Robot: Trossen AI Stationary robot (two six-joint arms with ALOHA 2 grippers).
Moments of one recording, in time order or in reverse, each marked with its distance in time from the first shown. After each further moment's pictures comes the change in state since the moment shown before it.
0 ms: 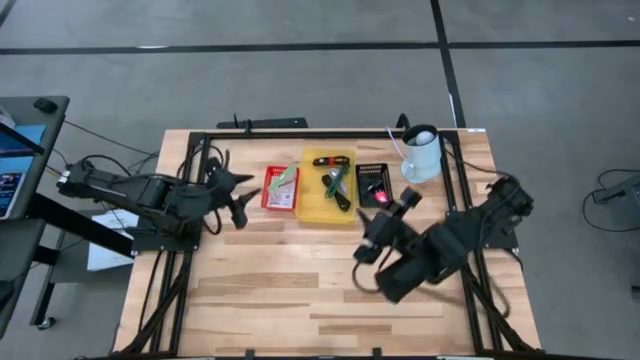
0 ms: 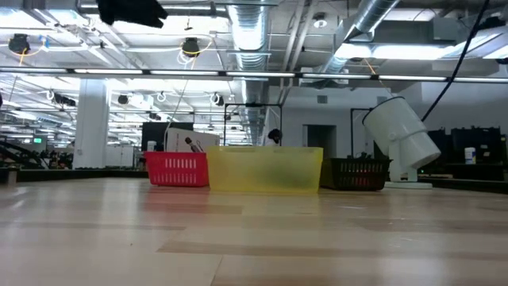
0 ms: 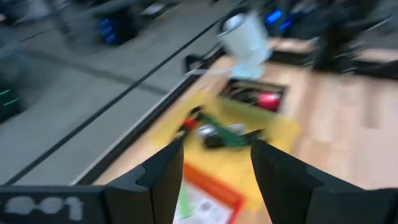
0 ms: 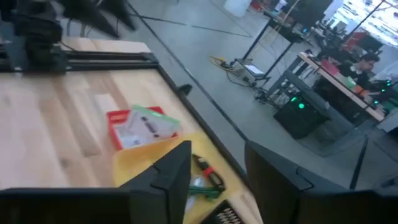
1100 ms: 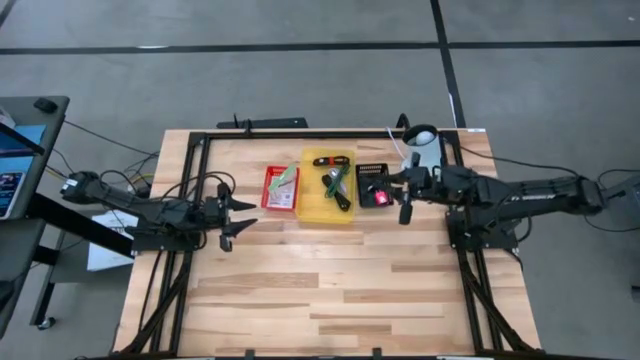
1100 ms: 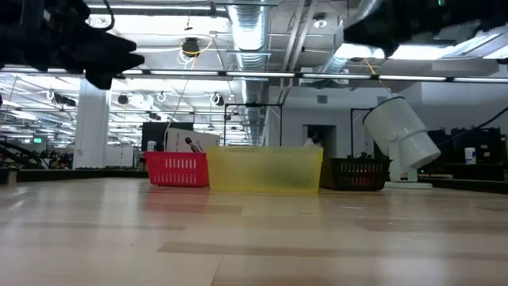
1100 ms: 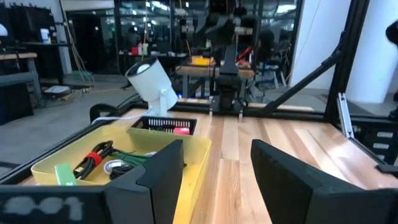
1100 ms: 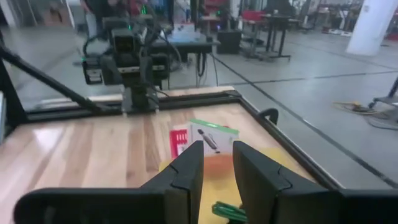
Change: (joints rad) left arm -0.019 -0.426 -0.830 0.977 0.359 0.263; right arm -0.622 -1.002 -1.414 1.560 -0.995 -0.792
